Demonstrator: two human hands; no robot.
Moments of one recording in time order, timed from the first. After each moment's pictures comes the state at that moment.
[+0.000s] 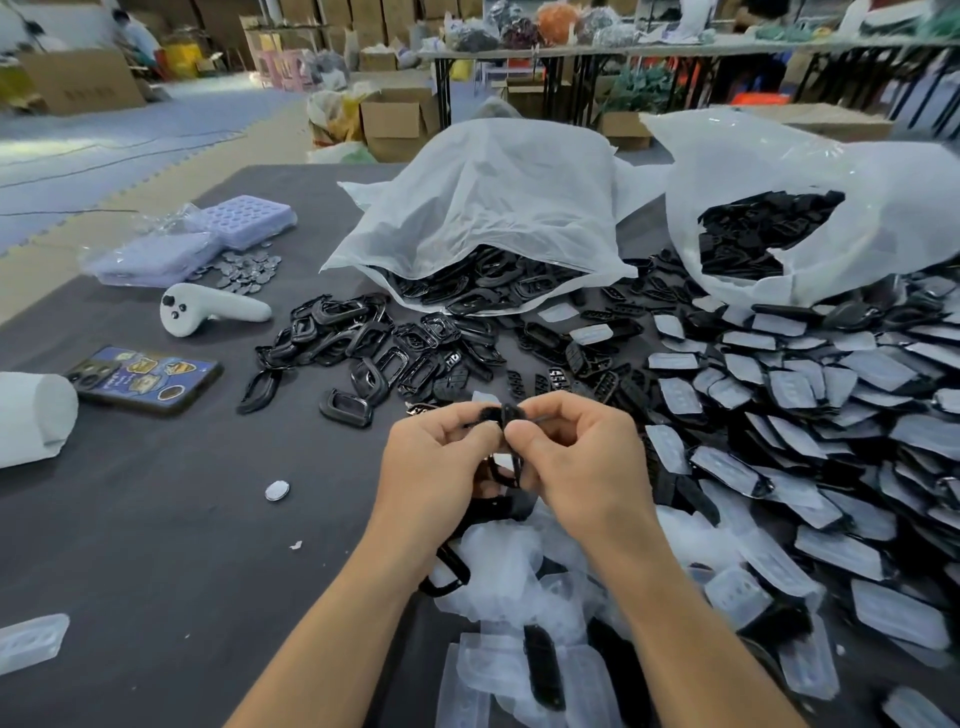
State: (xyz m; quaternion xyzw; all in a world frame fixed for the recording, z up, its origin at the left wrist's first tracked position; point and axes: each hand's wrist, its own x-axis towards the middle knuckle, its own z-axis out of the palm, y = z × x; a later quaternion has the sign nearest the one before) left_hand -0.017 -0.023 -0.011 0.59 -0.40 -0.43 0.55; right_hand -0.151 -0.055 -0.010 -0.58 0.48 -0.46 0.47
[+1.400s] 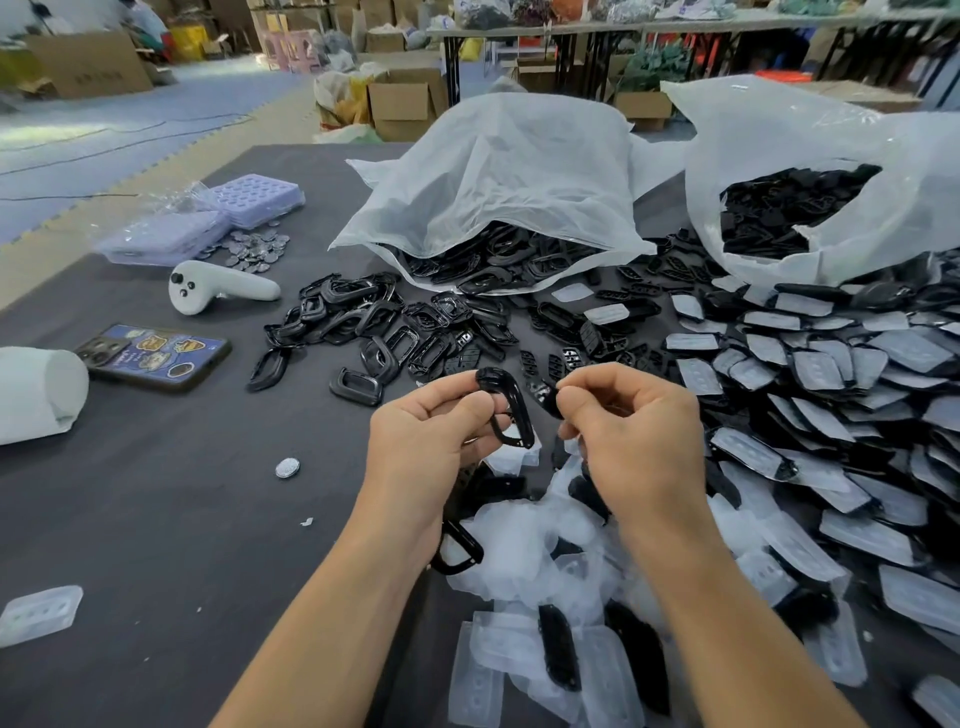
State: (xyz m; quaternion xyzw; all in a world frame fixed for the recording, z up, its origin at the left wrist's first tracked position) left_hand -0.007 -0.021 -0.014 0.53 -0.27 -0.48 0.64; right_hand -0.162 -0.052 -0.004 -0.56 0.52 -0.50 0.41
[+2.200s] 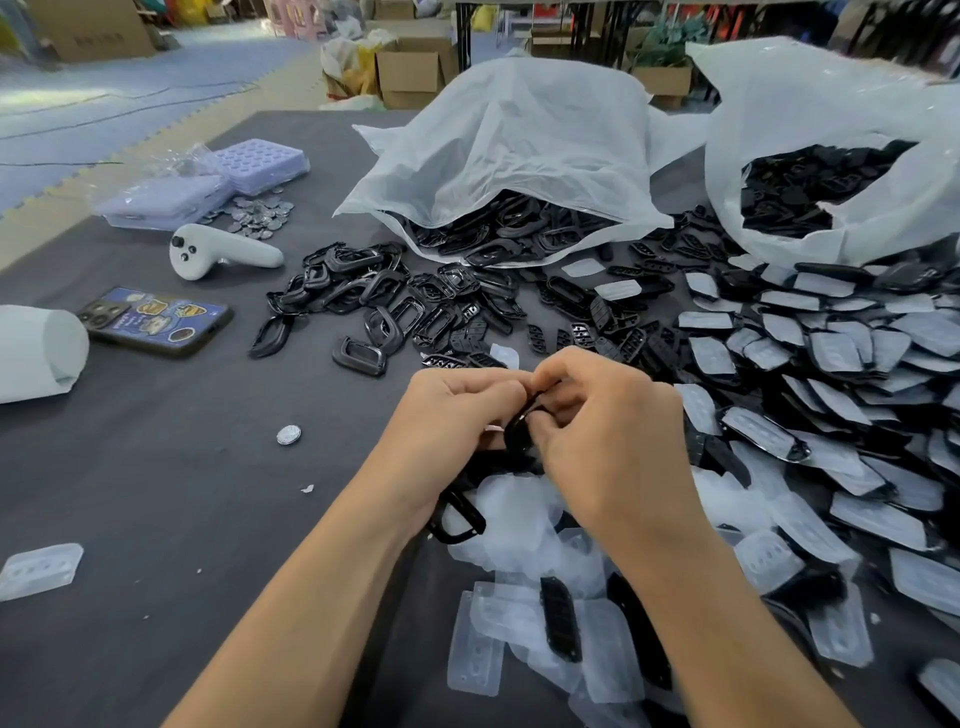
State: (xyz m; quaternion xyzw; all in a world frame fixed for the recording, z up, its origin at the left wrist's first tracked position) left_hand -0.004 -0.018 -0.015 0.55 -0.44 -0.51 0.49; right_hand -0.152 -0.035 -0.004 -0.73 0.51 -0.39 0.23
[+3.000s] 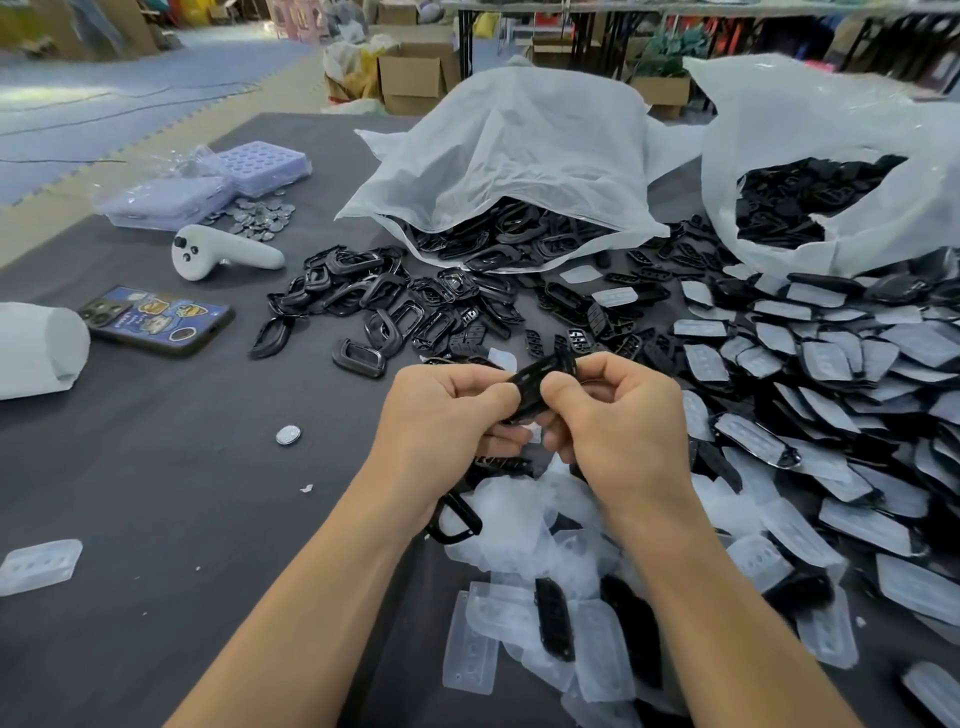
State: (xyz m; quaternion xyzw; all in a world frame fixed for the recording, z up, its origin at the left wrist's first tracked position) left_hand -0.008 -0.017 -0.008 0.58 -0.39 -0.46 0.54; right_hand -0.156 -0.048 -0.009 -0.54 0.50 -0.47 0.48
